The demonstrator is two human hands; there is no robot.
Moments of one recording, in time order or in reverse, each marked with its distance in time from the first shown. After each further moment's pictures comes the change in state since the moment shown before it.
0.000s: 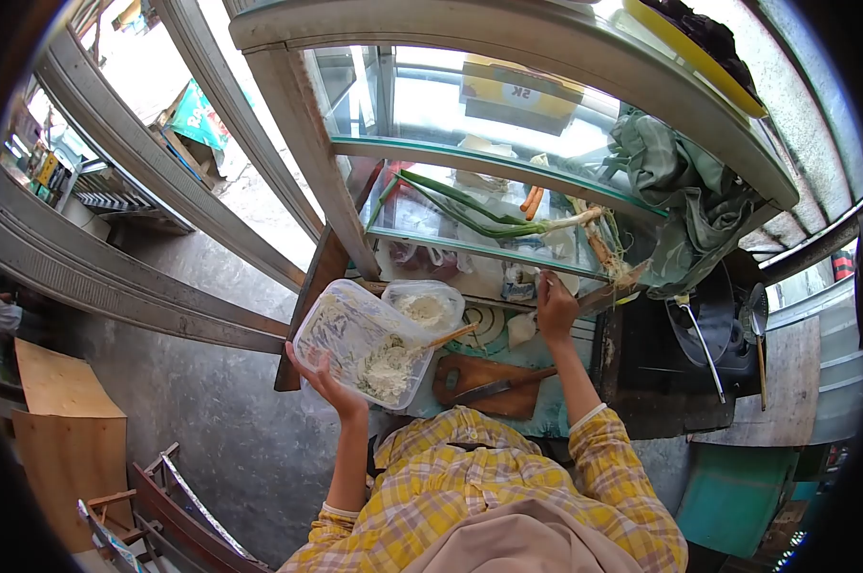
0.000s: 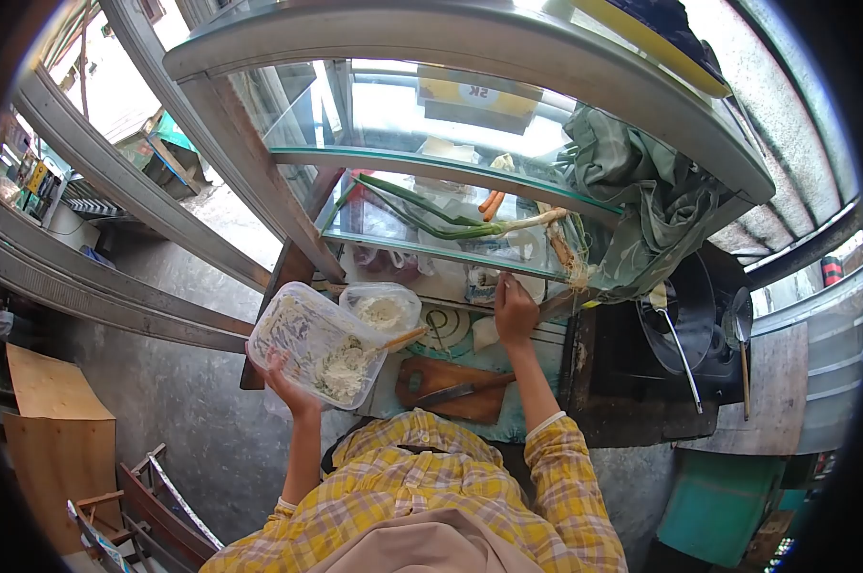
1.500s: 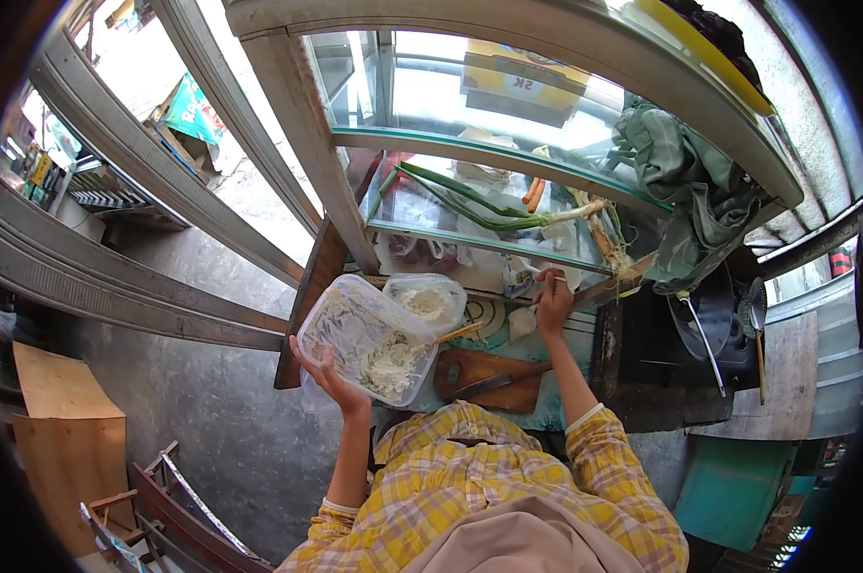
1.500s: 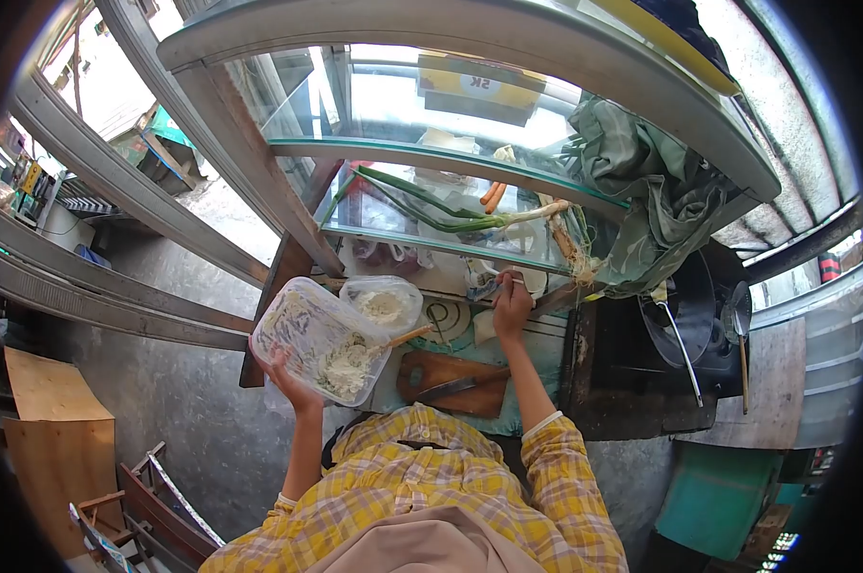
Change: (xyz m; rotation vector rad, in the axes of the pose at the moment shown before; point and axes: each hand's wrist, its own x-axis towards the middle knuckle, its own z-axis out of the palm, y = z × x) left_hand 0.002 -0.010 -0.003 0.012 -0.014 -0.019; right_hand -0.013 -0.010 0.015 0.763 0.006 0.440
